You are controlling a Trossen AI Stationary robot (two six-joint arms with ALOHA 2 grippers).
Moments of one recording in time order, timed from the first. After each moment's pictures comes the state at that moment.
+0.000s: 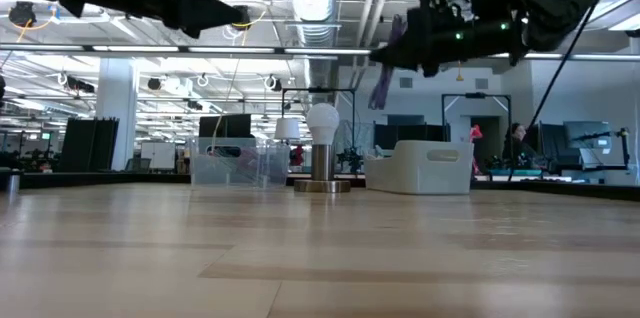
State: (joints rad) left arm 0.15 0.83 0.42 0.29 0.02 0.23; right arm -0.38 1.36 0.51 0.84 0.01 -0.08
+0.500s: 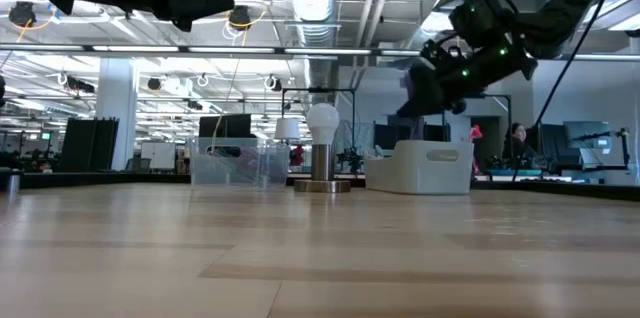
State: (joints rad) left arm 0.15 0.74 0.39 0.29 0.02 0.20; right arm -0.55 1.36 0.50 0.50 0.09 -0.02
